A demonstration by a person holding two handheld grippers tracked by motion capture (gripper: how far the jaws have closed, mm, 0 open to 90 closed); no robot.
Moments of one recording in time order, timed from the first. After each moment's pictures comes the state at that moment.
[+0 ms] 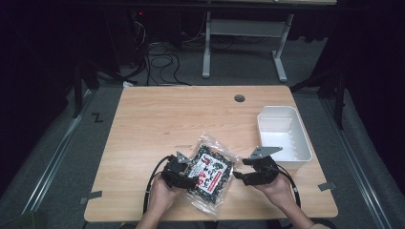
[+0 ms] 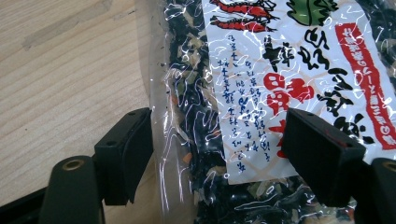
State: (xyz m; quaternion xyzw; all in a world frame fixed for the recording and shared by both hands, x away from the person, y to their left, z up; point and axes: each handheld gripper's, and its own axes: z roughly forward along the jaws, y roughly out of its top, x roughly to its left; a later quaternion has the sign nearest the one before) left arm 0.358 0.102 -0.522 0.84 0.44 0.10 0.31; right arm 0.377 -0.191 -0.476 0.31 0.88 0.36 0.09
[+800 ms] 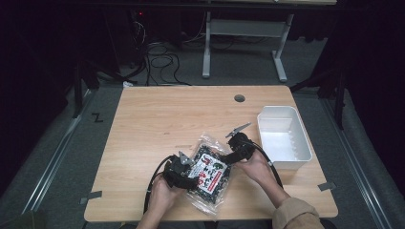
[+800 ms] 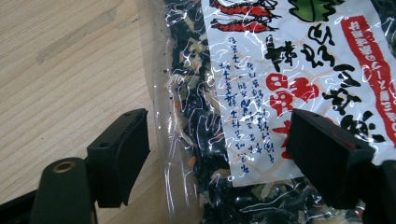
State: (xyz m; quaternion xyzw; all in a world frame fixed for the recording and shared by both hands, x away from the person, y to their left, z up) left arm 0.358 0.098 -0.520 0.84 0.43 0.13 0.29; right arm 0.452 -0.134 -0.489 0.36 0.90 0.24 0.06
